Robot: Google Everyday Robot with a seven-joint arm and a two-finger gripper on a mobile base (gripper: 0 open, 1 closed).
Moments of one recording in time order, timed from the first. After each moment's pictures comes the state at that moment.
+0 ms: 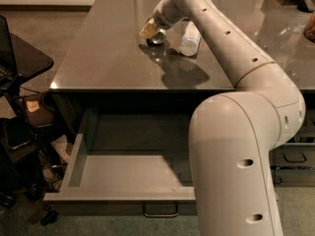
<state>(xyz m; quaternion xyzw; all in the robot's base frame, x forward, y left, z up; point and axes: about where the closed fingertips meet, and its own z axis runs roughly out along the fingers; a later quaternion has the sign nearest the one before) 0.889 -0.008 0.879 -0.43 0.79 0.04 0.44</state>
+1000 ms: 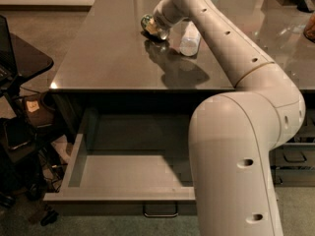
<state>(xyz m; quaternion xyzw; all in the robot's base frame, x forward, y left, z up) 0.889 -0.008 0.879 -0.43 0.79 0.04 0.44</state>
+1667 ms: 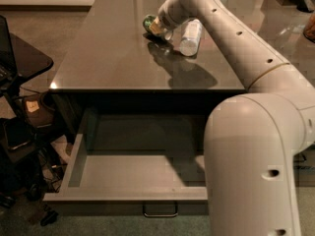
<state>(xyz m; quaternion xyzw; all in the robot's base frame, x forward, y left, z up) 0.876 -0.016 0.887 -0.43 0.78 0.05 0.45</state>
